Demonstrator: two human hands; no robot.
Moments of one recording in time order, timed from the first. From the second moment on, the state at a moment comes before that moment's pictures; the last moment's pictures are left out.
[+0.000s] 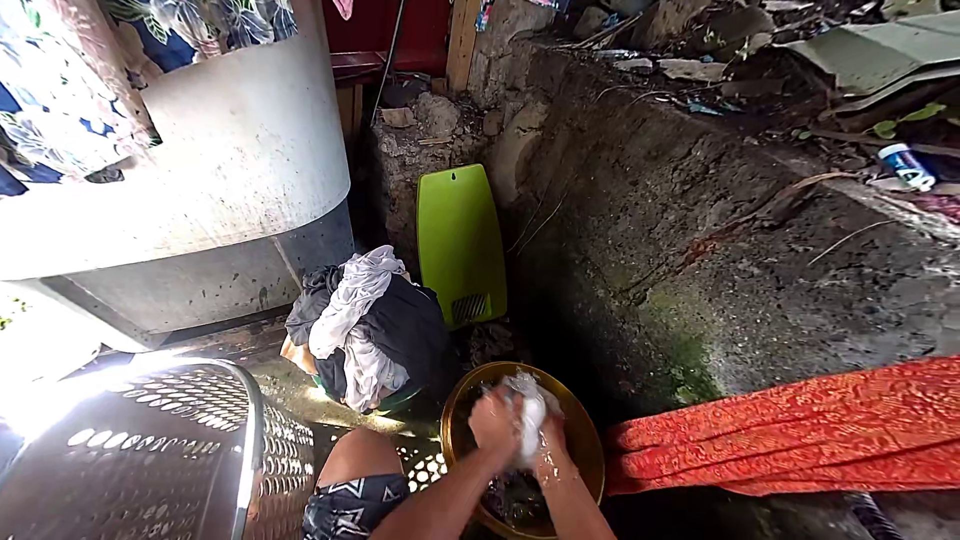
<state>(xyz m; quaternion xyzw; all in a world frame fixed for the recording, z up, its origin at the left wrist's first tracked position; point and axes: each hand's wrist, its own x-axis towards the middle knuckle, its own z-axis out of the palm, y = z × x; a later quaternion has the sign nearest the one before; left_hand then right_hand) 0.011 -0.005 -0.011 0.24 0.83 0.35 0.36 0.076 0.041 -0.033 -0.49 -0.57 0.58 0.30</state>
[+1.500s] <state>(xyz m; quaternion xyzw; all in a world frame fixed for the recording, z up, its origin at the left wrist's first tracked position) 0.005 0.007 -0.040 0.04 0.56 0.67 0.49 0.083 0.069 -0.024 -0.49 -0.36 0.71 0.36</state>
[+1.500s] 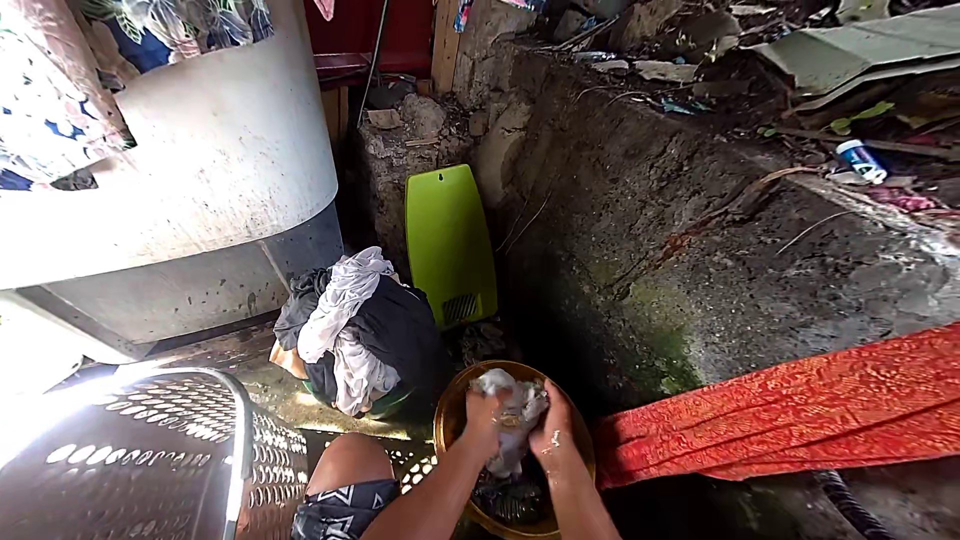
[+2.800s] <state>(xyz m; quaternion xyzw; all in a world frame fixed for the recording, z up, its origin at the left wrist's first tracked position) -0.003 -0.012 -0.101 0.52 0.76 -0.07 0.39 0.108 0.044 -0.120 -0.54 -0.73 0.35 -0.23</state>
